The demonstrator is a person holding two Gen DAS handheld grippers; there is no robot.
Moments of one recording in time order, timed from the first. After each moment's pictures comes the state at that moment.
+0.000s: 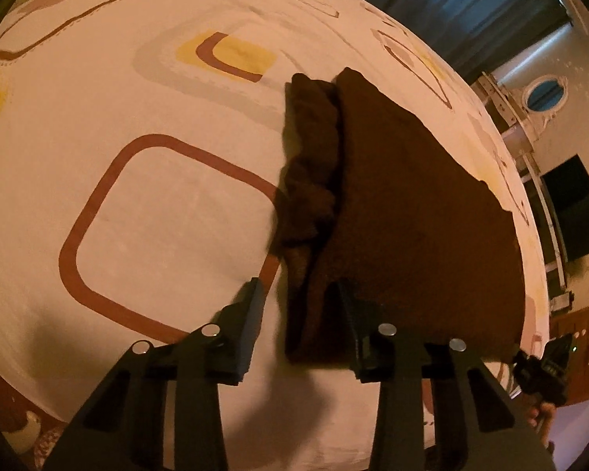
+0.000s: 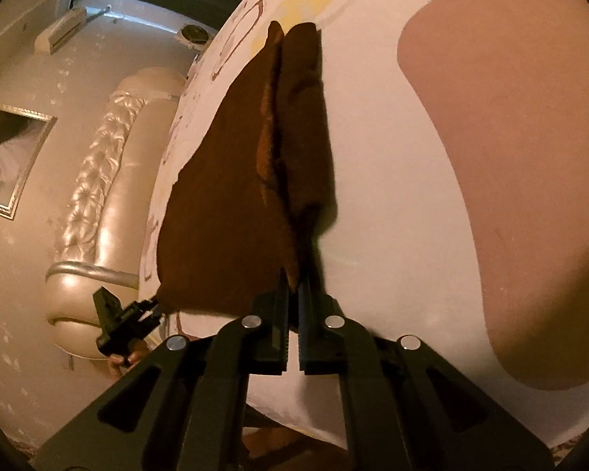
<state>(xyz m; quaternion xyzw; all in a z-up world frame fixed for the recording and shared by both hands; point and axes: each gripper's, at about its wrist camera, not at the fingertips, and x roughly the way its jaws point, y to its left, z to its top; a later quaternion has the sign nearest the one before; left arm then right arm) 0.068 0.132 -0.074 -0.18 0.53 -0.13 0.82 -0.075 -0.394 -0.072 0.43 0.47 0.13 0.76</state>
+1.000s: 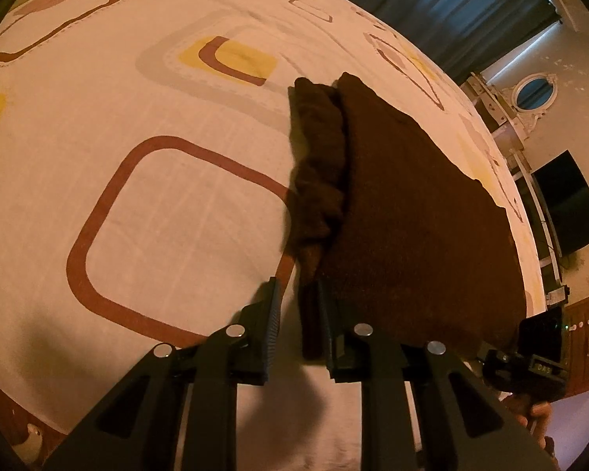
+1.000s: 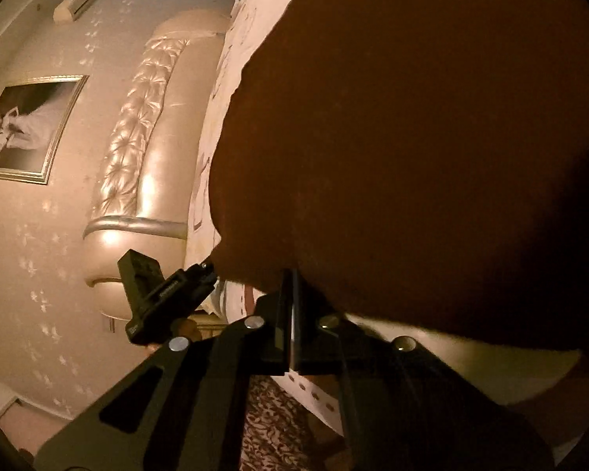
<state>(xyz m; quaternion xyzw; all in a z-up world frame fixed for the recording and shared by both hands) 0.065 0.144 -0.078 -0.18 0.52 -0.14 0.82 -0.006 -0.257 -0.080 0.45 0.51 0.26 0.68</state>
